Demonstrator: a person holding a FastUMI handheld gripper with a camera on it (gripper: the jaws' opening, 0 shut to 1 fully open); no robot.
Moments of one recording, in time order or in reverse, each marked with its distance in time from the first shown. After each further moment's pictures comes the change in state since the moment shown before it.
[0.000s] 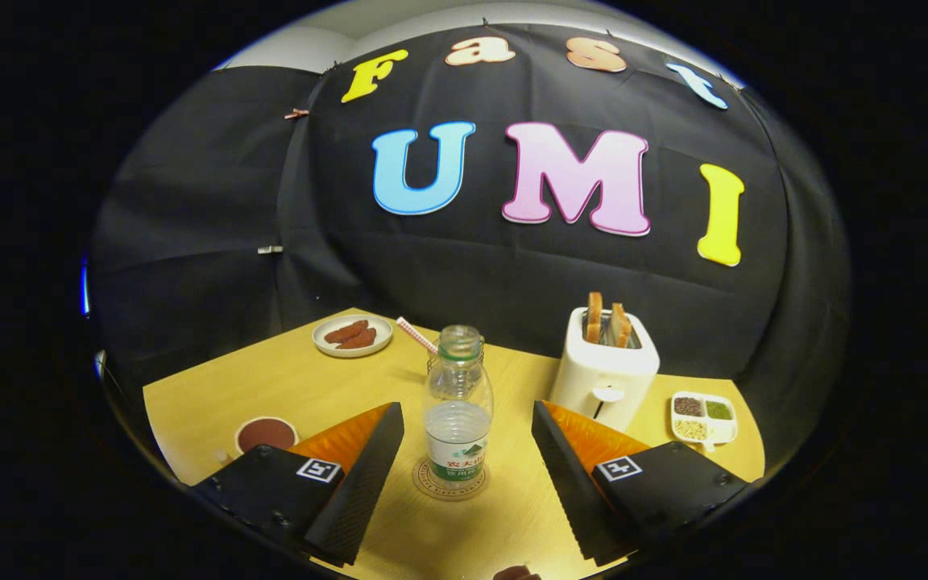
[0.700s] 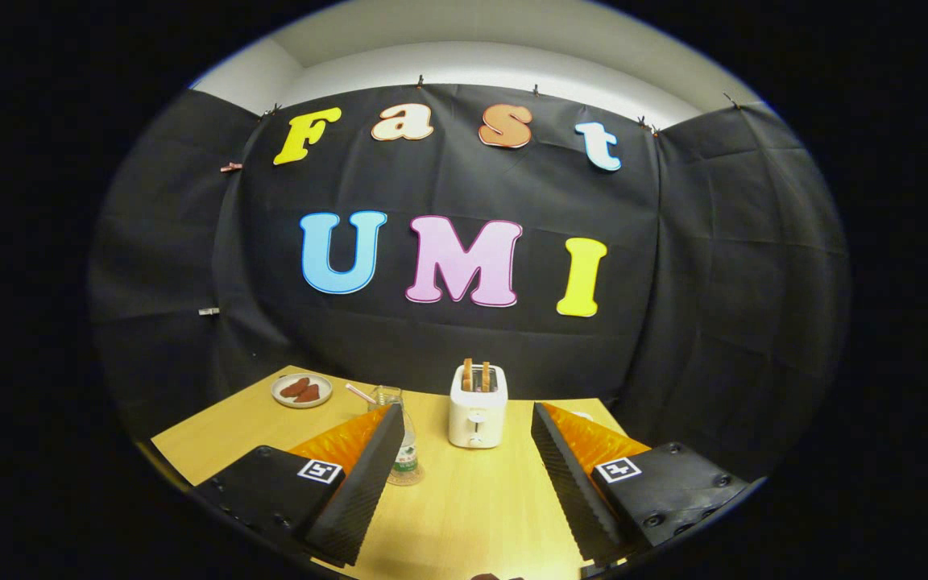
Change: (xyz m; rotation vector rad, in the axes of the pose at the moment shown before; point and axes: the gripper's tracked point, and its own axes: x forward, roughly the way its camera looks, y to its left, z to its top) arm -0.221 -0.019 0.098 0.024 -0.109 -0.380
